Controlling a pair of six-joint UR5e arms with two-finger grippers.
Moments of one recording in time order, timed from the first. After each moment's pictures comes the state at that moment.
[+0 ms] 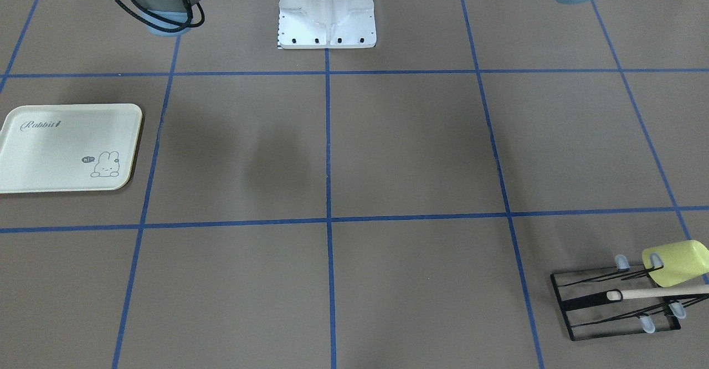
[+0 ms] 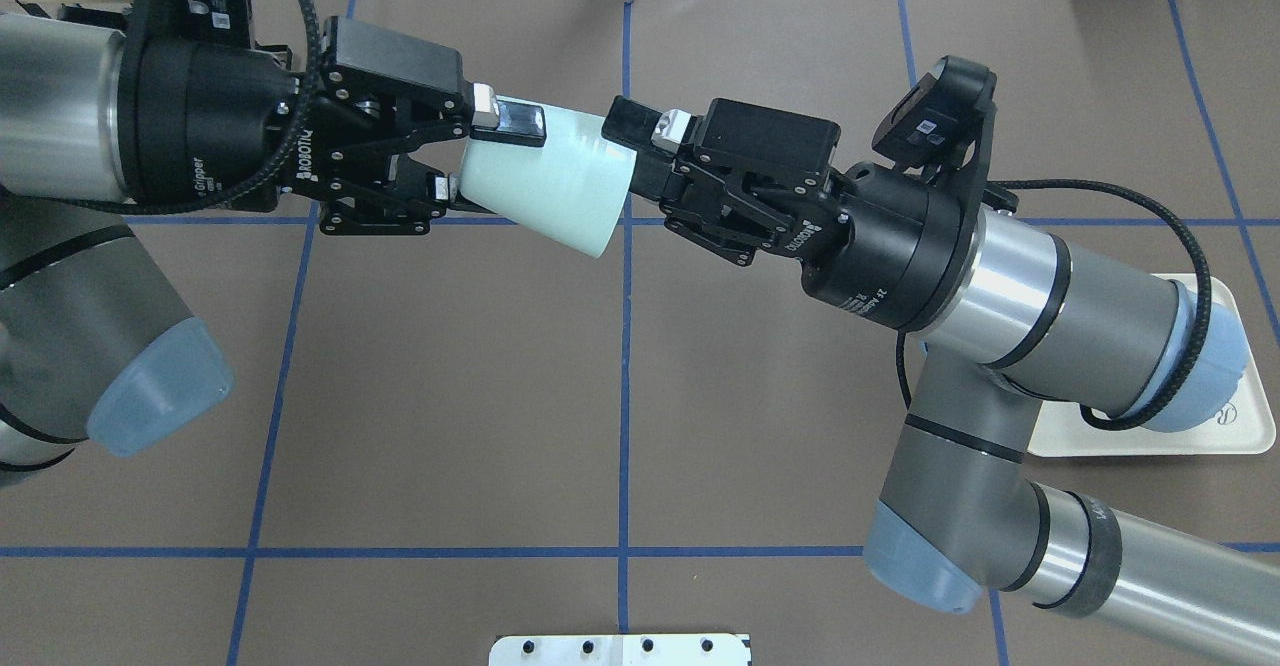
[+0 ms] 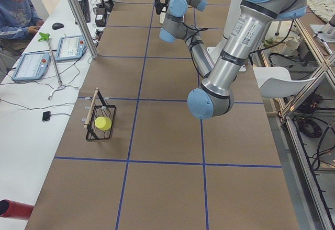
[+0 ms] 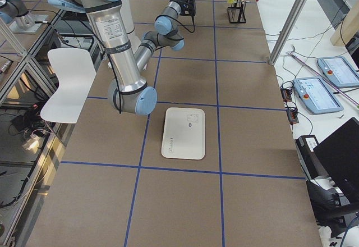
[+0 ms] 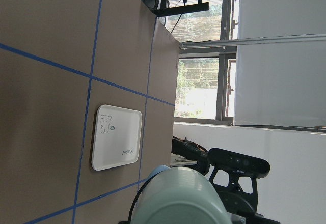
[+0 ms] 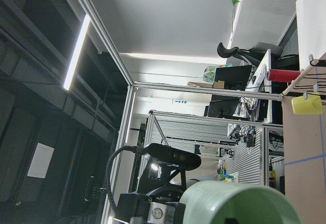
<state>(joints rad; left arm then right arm) -0.80 -2.08 -2.01 -2.69 -2.16 -1.98 0.49 -1.10 1.90 0.04 1.52 1.80</state>
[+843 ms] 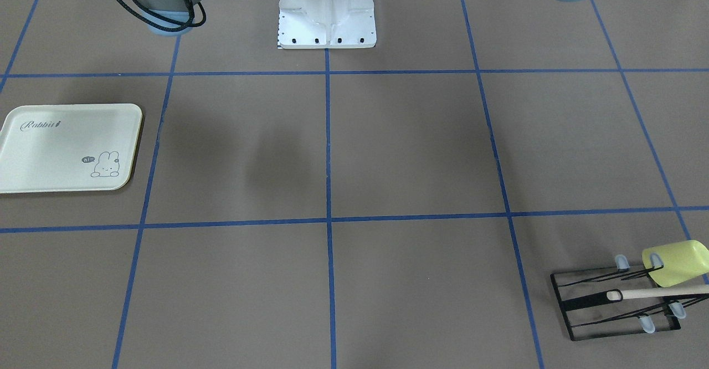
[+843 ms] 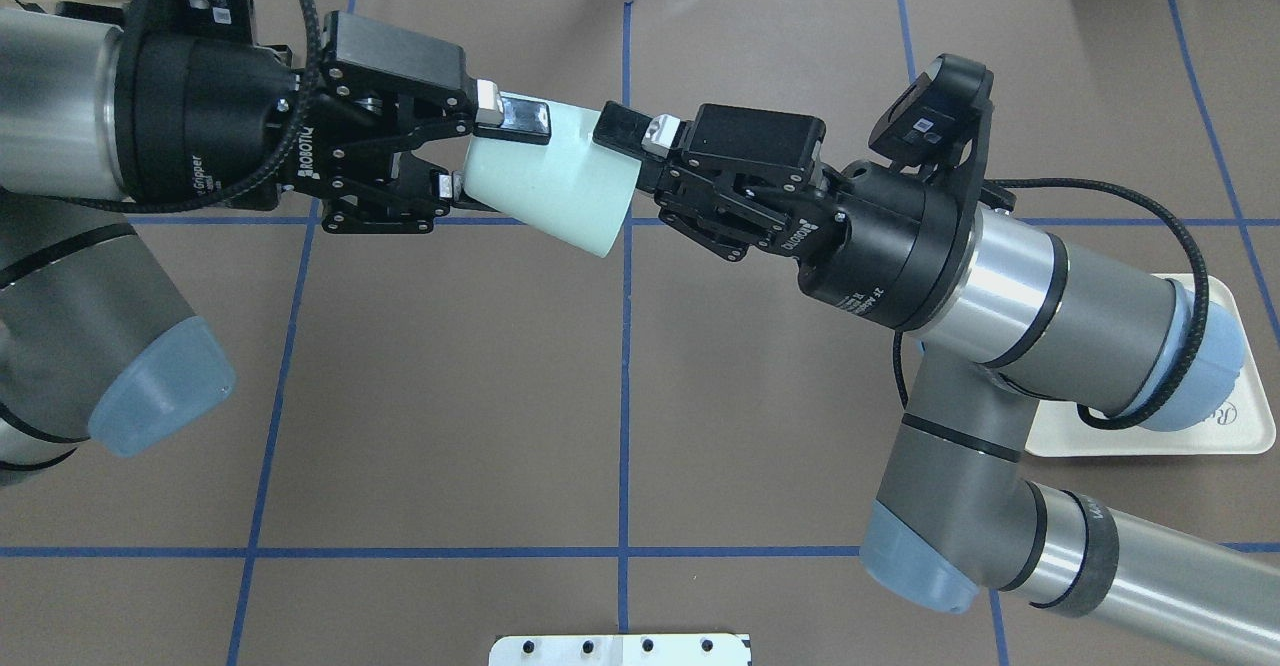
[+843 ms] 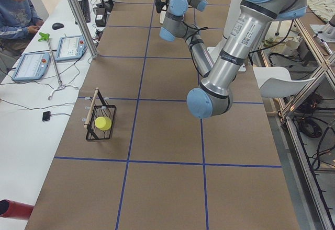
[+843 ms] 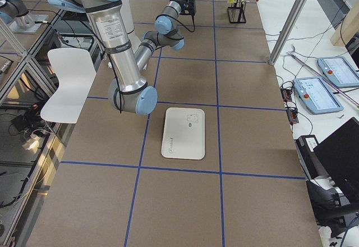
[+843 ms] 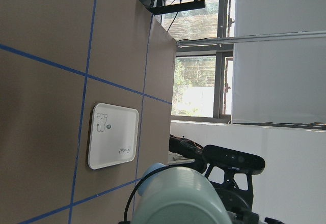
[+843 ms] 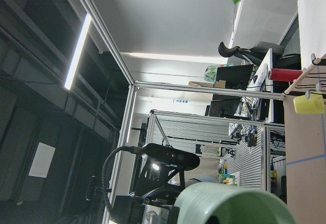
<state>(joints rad) -0.79 -2.09 -2.01 -2.69 -2.16 -1.98 0.49 -1.09 1.89 0.04 1.52 1.80</state>
